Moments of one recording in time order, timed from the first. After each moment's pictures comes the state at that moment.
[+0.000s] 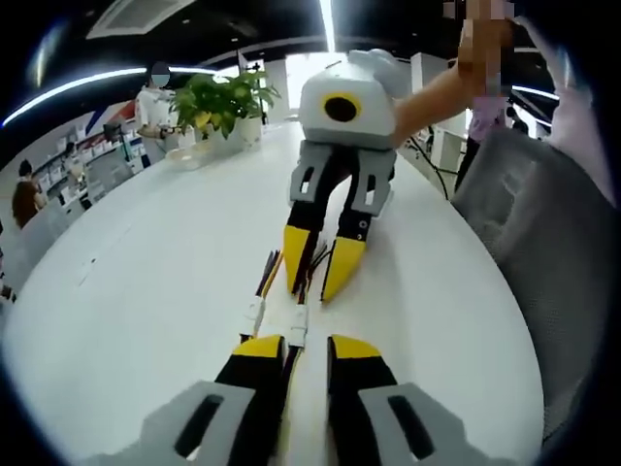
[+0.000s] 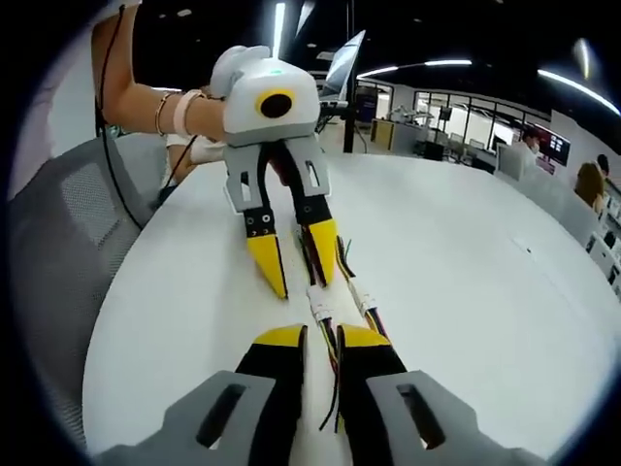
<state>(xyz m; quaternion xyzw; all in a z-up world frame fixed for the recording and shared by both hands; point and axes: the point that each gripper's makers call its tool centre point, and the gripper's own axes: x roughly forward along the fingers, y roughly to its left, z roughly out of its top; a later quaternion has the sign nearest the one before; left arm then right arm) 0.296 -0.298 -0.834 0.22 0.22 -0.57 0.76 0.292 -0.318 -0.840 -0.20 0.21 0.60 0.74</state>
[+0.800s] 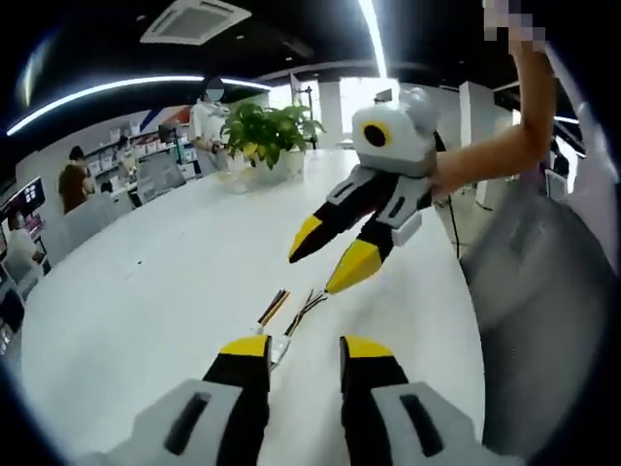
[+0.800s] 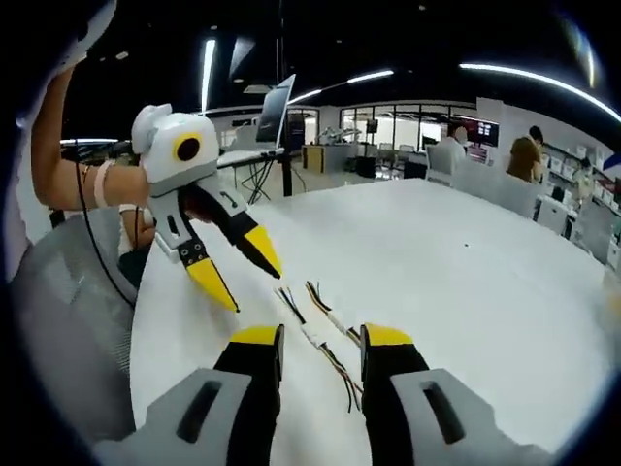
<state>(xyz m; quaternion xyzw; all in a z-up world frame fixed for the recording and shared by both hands) 0.261 -0.290 -0.765 0.14 0.20 -0.48 0.84 0.281 -0.344 -0.763 -0.10 0.19 0.49 0.85</state>
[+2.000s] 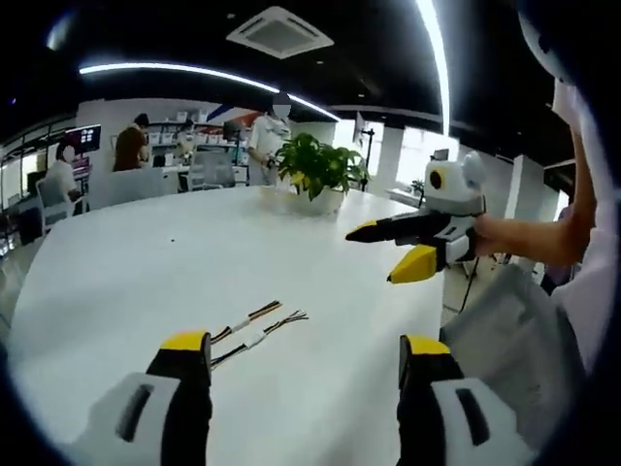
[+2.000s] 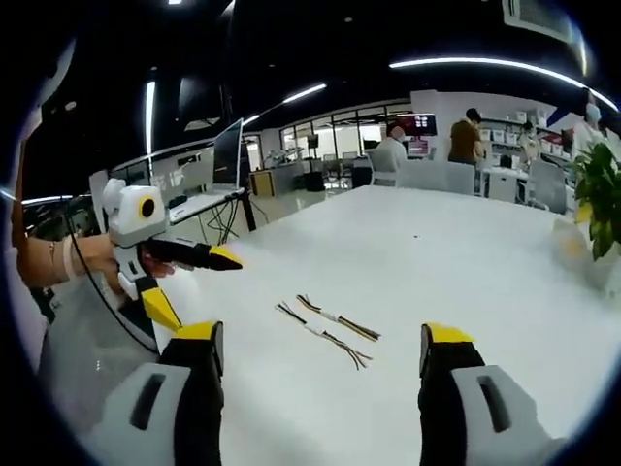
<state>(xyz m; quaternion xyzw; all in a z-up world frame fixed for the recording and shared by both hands) 0.214 -0.270 -0.730 0.01 0.20 -0.40 0.90 0.241 -0.391 -0.727 -0.01 0.20 0.39 0.90</state>
